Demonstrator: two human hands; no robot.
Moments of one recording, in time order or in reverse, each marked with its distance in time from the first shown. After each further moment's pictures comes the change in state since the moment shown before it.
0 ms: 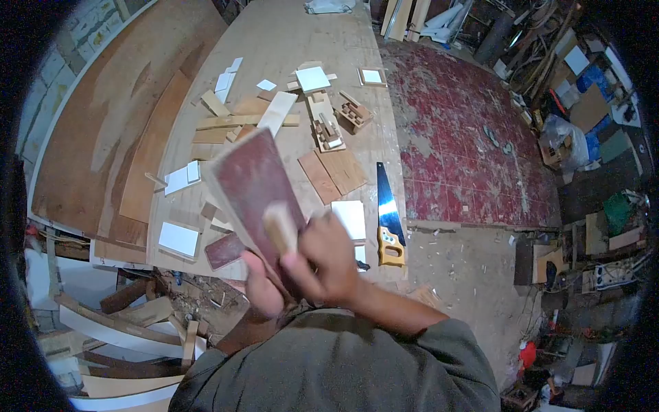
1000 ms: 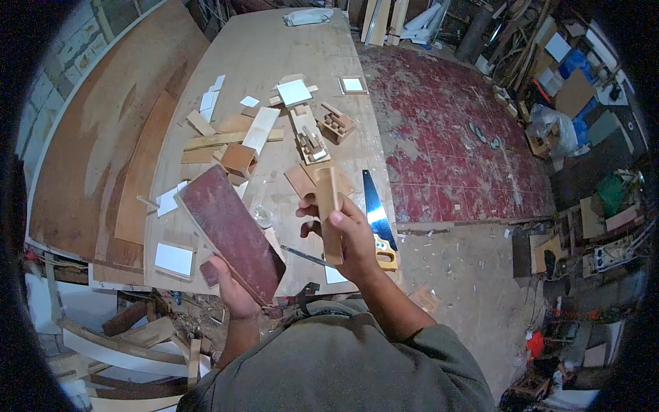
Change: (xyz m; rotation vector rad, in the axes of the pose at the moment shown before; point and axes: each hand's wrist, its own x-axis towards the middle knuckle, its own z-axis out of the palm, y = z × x) left_hand 0.002 -0.001 -0.048 0.055 0.203 0.061; right_hand 0.016 0.025 -0.030 1.018 0.155 0.692
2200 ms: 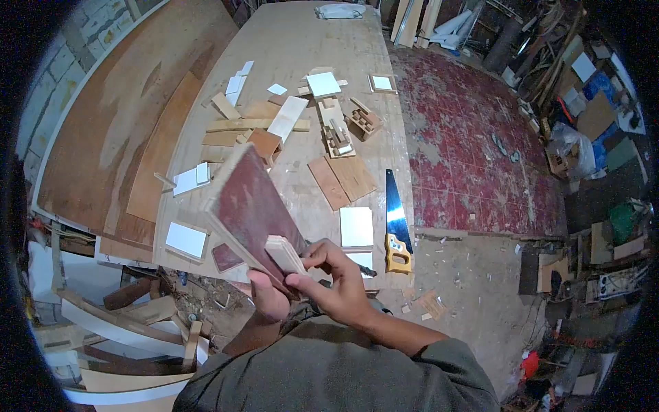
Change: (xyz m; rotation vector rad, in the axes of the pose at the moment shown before) left_hand -0.011 -0.006 -0.001 0.042 -0.521 -0.004; right_hand -0.052 0.041 0.029 -0.340 -0.118 -0.077
